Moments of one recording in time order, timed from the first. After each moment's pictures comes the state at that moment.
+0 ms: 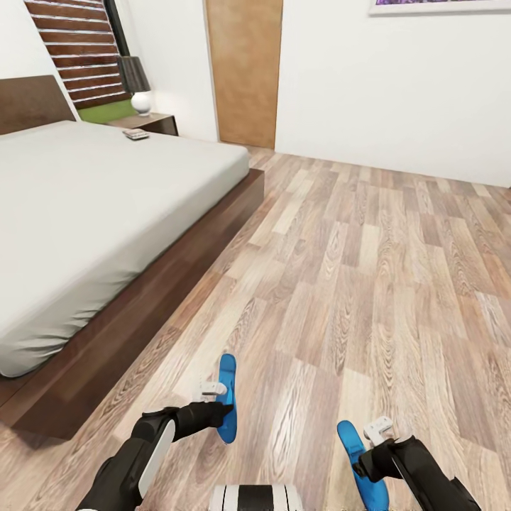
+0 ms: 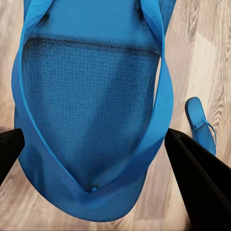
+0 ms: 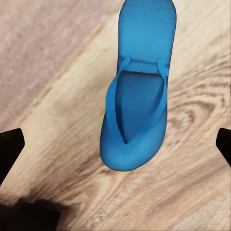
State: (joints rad) left arm -0.40 -0.04 -0.09 -1.00 0.19 0.58 -0.41; right arm -0.34 -0.18 0.04 -0.88 0.34 0.62 0.42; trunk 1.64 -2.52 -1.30
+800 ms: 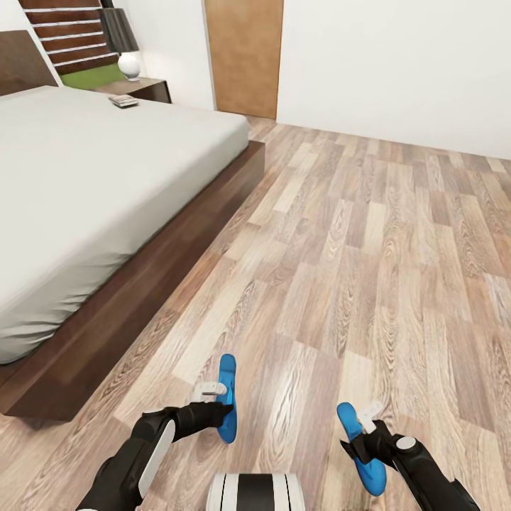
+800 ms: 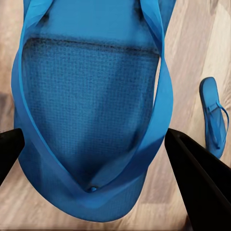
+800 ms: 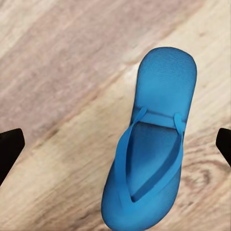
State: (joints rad) left arm -0.40 -0.04 -0.09 -1.00 0.19 0.58 -0.41; right arm -0.34 -0.18 0.03 -0.87 0.34 0.31 0.41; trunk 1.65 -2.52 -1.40
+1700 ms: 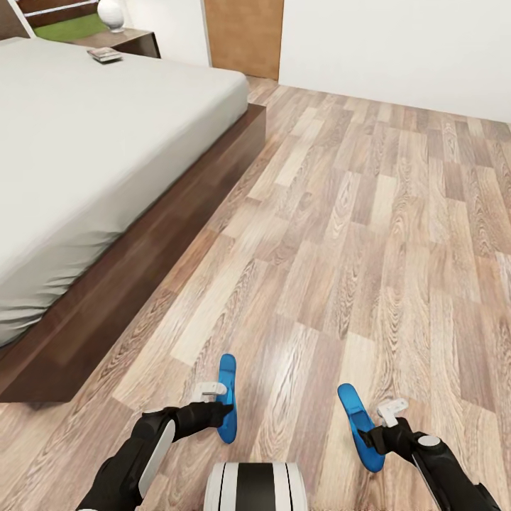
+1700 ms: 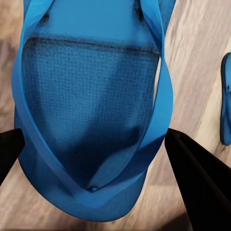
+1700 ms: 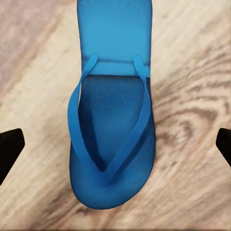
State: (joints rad) left arm -0.40 -0.04 -0.09 -1.00 0.19 0.58 -0.41; right arm -0.34 -0.18 -0.15 -0.88 0.33 0.30 0.40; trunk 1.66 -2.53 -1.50
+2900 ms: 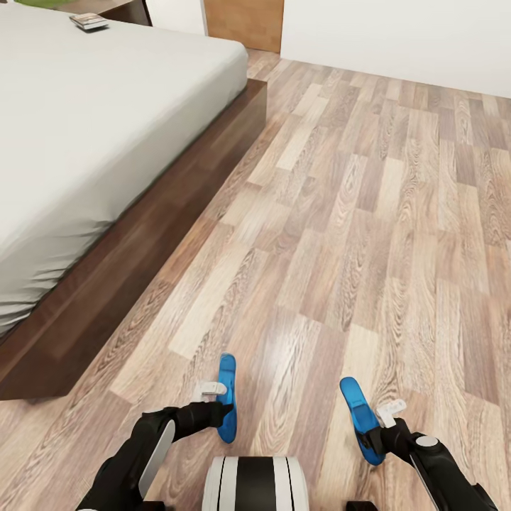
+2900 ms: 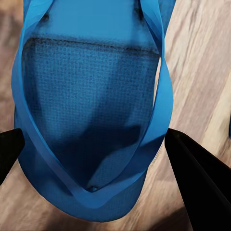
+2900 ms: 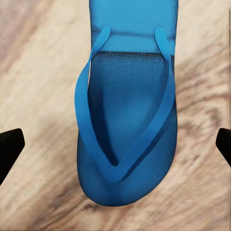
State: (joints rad) left arm -0.40 -0.04 -0.09 -1.00 0.19 0.58 -0.41; right arm -0.34 -0.18 -0.15 -0.88 0.34 0.30 0.40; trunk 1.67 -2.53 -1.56
